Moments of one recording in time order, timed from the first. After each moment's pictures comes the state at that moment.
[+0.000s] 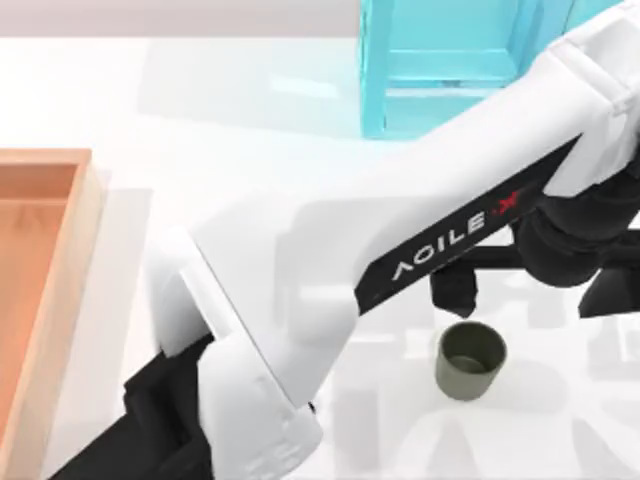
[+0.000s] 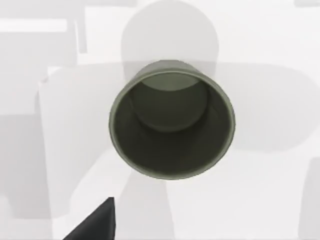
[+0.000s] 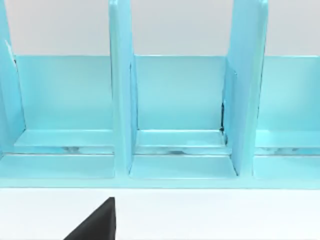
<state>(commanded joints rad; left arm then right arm) -1.09 2.64 2.84 -1.72 -0.08 -1.05 0.00 0.00 0.00 0.00 0.00 0.00</state>
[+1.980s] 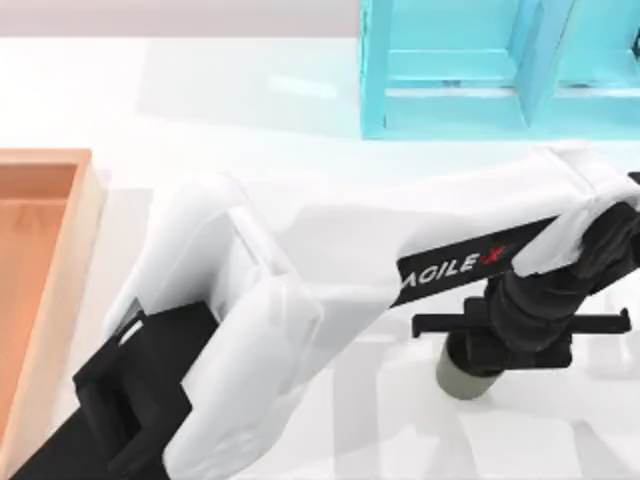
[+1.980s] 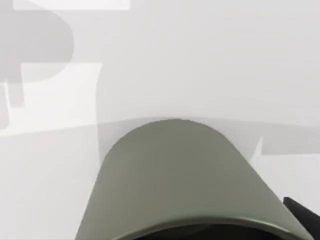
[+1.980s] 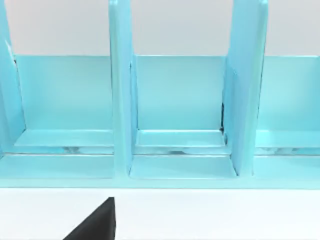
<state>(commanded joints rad) -1.07 2.51 2.19 -1.20 -0.08 -1.03 0.00 0.00 0.00 0.00 0.00 0.00</state>
